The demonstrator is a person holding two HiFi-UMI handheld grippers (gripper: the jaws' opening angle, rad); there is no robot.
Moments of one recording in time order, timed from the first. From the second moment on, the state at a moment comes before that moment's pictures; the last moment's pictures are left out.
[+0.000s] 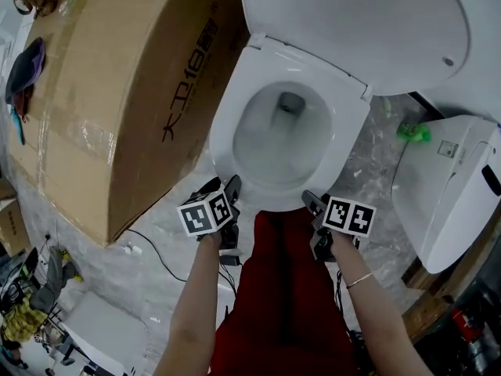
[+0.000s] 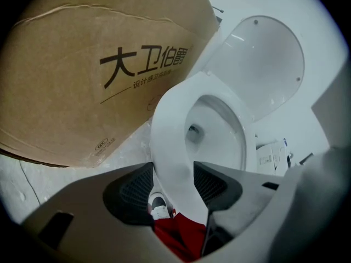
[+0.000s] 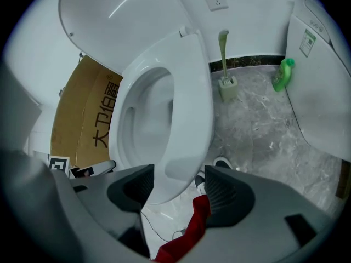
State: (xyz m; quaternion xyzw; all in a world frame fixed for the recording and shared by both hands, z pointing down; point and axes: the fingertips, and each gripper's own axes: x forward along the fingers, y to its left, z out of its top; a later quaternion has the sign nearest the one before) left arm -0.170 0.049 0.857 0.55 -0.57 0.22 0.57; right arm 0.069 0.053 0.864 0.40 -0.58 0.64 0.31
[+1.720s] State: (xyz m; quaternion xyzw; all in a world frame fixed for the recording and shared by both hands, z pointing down) left arm -0.151 -0.017 0.597 0.65 -0.56 0.18 0.48; right arm 0.081 -0.002 0.648 0.41 -0.62 0.64 0.17
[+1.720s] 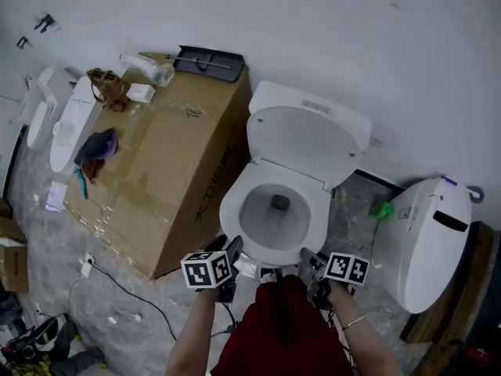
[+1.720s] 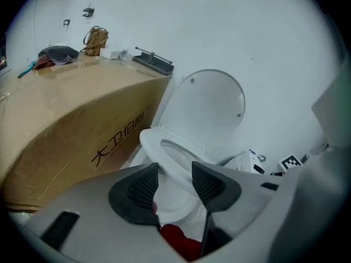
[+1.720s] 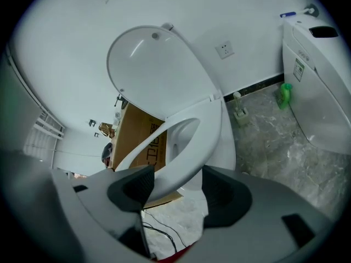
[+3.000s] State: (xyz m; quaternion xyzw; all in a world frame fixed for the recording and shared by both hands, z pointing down) left arm -0.121 -0.093 0.496 0.73 -0.54 0.13 0.40; right arm 0.107 -0.099 0.559 0.41 -0.60 0.69 0.01
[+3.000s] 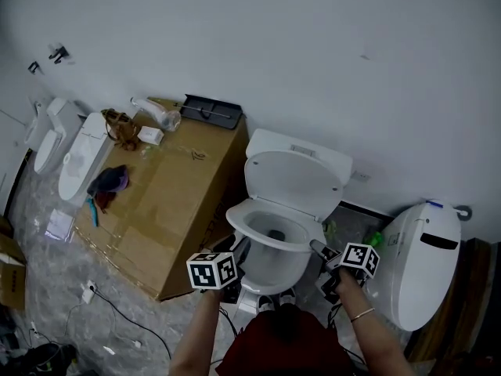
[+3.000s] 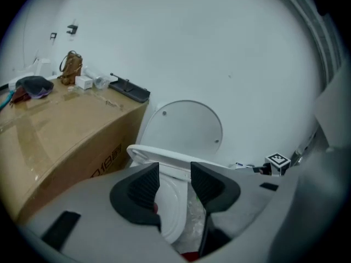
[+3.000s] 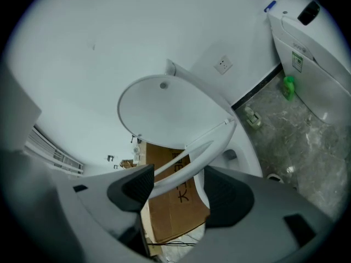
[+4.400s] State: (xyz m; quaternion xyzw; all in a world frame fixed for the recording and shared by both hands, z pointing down) left arm -0.084 -0.245 0.440 0.76 -0.57 0.14 0.29; right arm 0.104 -0.195 0.478 0.48 -0.79 0.36 0.13
